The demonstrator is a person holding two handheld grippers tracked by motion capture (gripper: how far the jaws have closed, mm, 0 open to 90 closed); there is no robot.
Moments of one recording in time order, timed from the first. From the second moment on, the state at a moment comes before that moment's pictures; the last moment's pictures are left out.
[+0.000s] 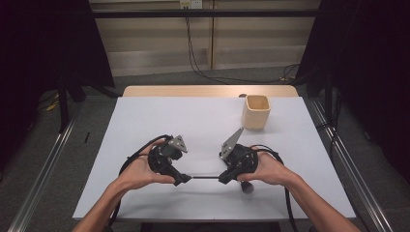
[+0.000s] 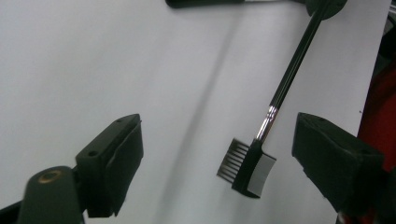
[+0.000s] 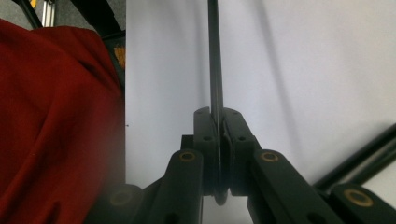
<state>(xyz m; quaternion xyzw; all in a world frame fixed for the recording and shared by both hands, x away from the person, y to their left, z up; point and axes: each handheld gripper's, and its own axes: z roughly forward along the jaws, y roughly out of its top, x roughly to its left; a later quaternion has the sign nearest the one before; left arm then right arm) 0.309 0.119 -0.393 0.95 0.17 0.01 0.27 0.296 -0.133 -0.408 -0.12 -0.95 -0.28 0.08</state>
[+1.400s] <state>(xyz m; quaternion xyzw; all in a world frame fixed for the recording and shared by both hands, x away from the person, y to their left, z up) 0.282 0.176 -0.423 0.87 0.29 0.08 0.39 0.278 -0.195 -0.430 -0.22 -0.89 -0.40 0.04</state>
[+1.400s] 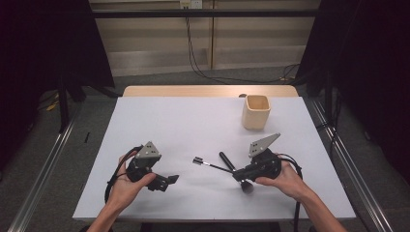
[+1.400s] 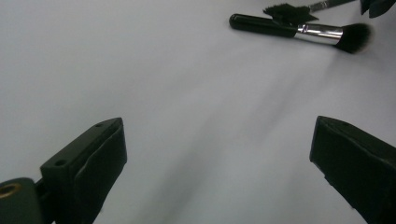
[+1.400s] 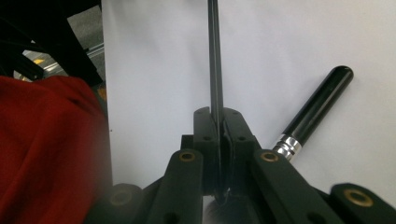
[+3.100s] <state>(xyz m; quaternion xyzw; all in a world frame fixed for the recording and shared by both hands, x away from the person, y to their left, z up) 0.266 0.171 -0.427 0.79 0.28 0.13 0.53 0.260 -0.192 -0.431 -0.24 -0.78 -0.57 -0.04</state>
